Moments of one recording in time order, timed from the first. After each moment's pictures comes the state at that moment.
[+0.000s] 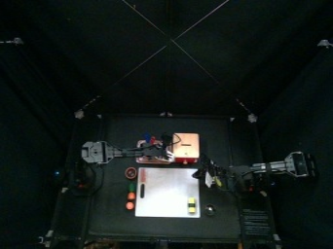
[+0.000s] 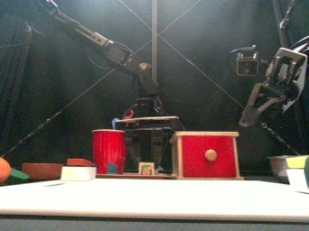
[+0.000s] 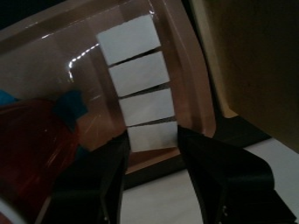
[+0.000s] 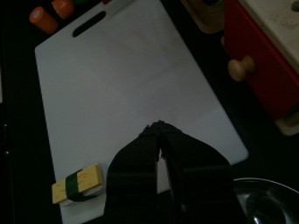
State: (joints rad) left arm 0.22 0.43 0.04 0.21 0.96 -1.10; right arm -0.03 -0.52 1.16 -0.29 0.00 0.75
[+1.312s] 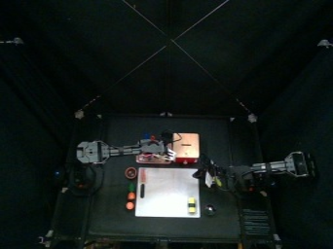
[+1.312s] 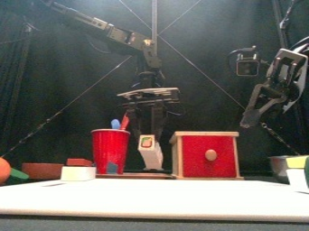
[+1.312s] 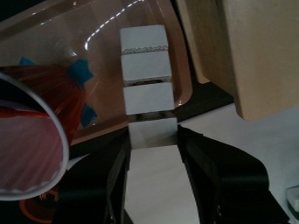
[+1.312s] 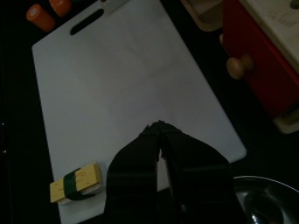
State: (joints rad) left arm 0.17 0.37 -0.11 0.11 1.22 -1.06; right arm -0.03 -0.52 1.16 -0.29 0.00 0.75
